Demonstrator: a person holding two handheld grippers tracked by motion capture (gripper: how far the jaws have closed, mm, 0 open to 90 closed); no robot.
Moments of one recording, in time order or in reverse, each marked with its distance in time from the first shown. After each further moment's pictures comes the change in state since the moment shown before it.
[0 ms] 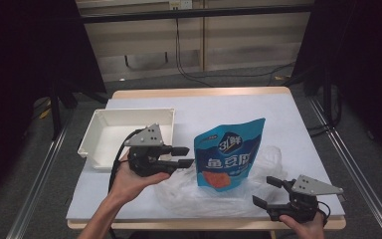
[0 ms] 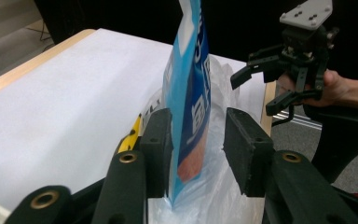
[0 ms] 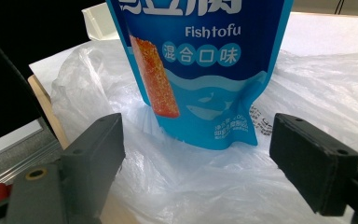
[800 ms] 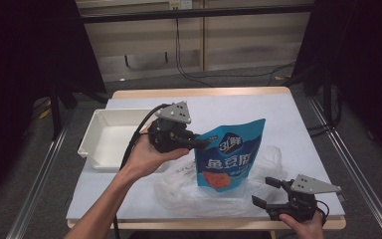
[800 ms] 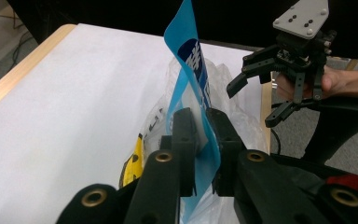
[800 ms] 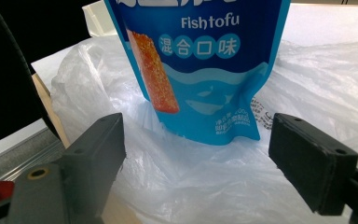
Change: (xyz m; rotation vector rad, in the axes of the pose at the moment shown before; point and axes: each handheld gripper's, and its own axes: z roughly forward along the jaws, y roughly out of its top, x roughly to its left) left arm 0.012 0.061 0.028 0.168 -0.061 0.087; right arm -0.004 -0.003 0.003 0.017 0.014 0.022
